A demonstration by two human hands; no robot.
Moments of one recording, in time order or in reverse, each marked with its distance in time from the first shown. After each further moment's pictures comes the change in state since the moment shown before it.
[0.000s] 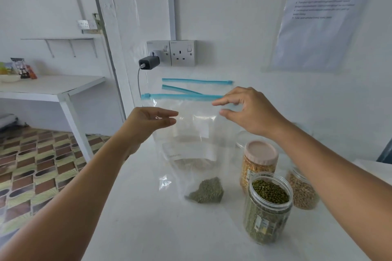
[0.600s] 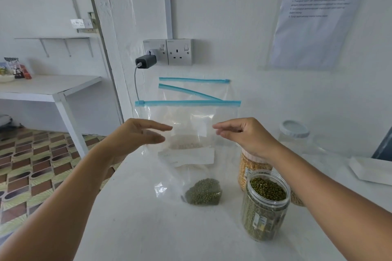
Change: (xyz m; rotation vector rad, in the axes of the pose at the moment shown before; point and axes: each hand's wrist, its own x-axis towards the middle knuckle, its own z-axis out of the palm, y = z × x) left_hand -0.018 -0.017 -0.022 0.107 -0.229 -0.060; right_hand -0.040 0.031 0.041 0.555 -0.111 0.268
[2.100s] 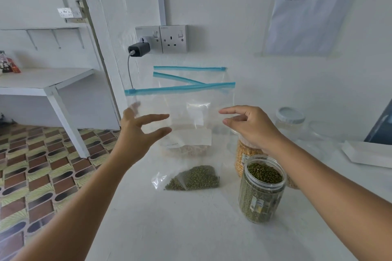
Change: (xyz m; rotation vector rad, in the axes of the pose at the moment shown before) left_hand -0.014 -0.015 0.043 0.268 0.366 0.076; right_hand -0.019 0.001 -0.003 -0.117 0.151 0.087
